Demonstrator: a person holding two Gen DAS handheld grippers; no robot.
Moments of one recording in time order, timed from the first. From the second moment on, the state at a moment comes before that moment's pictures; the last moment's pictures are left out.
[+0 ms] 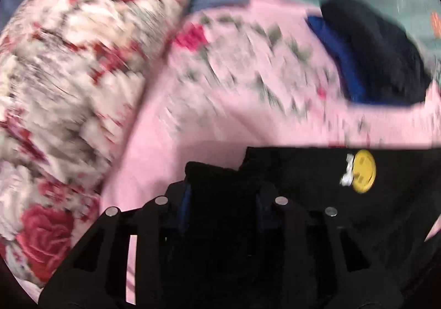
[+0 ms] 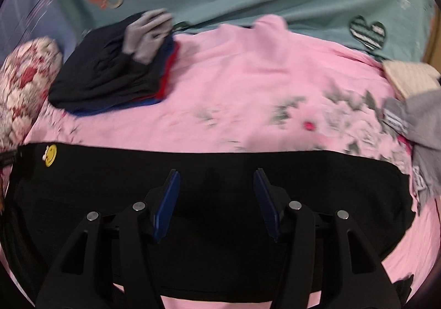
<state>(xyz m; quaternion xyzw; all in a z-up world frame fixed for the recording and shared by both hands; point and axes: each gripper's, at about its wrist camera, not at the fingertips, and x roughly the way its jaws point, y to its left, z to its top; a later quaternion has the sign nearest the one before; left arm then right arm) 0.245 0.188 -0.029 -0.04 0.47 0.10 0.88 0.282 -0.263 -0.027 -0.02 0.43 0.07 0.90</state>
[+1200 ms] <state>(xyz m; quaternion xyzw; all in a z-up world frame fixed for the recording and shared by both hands) 0.209 0.138 -0.055 -0.07 0.46 0.10 0.88 0.354 -0.199 -0.062 -0.13 0.43 0.15 0.88</state>
